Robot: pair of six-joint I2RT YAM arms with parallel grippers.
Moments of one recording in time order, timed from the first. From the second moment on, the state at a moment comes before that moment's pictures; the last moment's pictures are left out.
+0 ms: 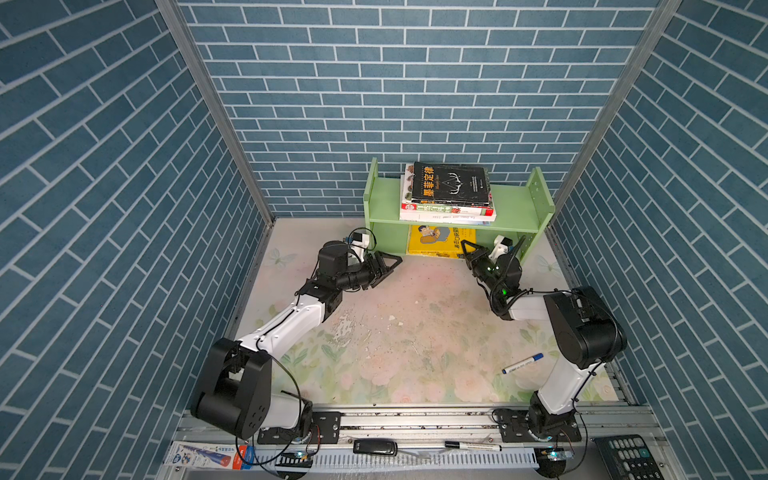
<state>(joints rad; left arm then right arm) -0.36 1.39 0.86 0.22 0.68 -1.04 0.32 1.79 0.74 1.02 -0.19 1.25</state>
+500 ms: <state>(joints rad) -0.36 1.39 0.85 0.22 0.68 -1.04 0.33 1.64 0.74 0.78 -0.13 1.09</state>
